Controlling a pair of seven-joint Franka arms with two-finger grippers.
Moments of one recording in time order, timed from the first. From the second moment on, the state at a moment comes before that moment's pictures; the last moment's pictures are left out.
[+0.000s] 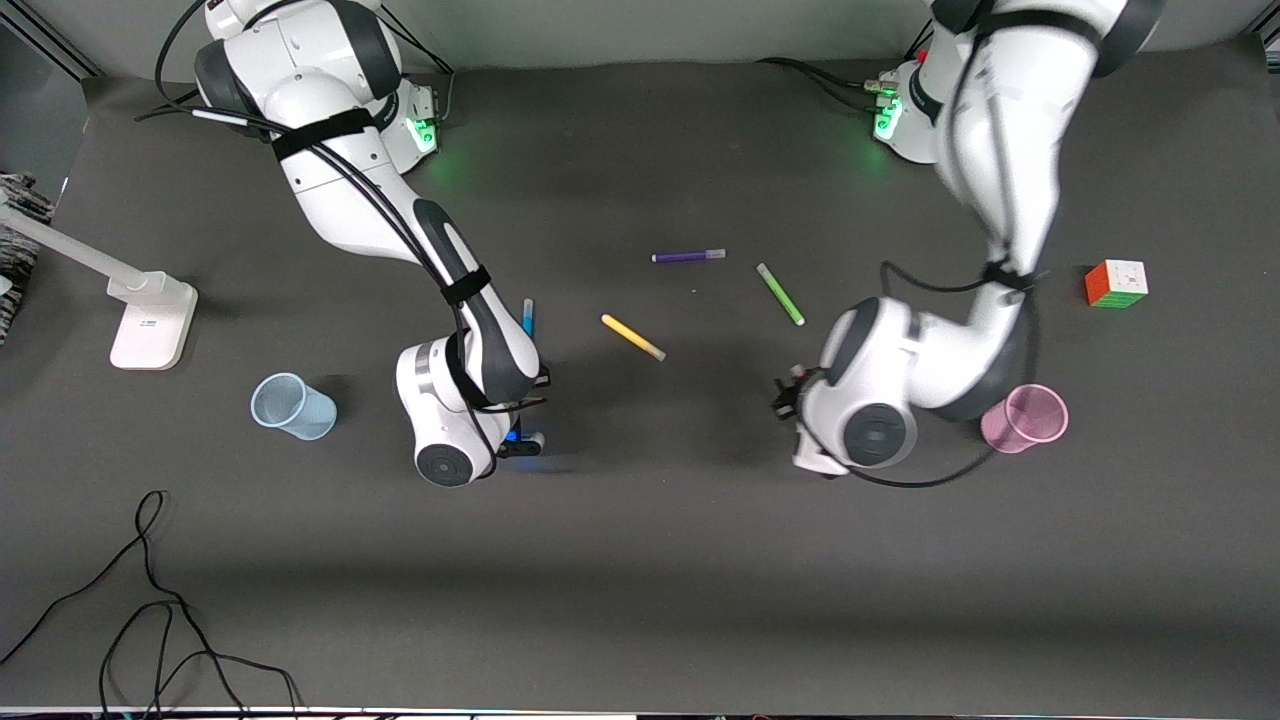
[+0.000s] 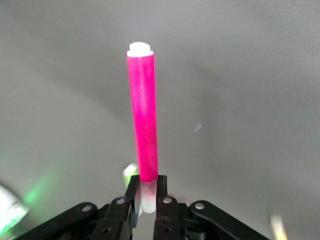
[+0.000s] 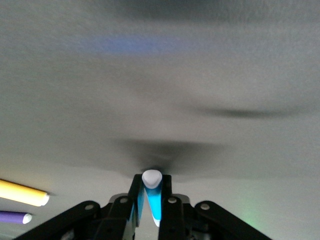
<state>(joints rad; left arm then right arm) -0.28 0.66 -0.11 -1.37 -0.15 1.55 -0.90 0.50 0.90 -0.13 -1.40 0.41 1.63 0.21</state>
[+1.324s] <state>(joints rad) 0.38 0.78 -0.10 -1.26 -0.44 1.18 -0.26 0.47 0.40 -0.69 -1.45 0.25 1.77 -0.02</state>
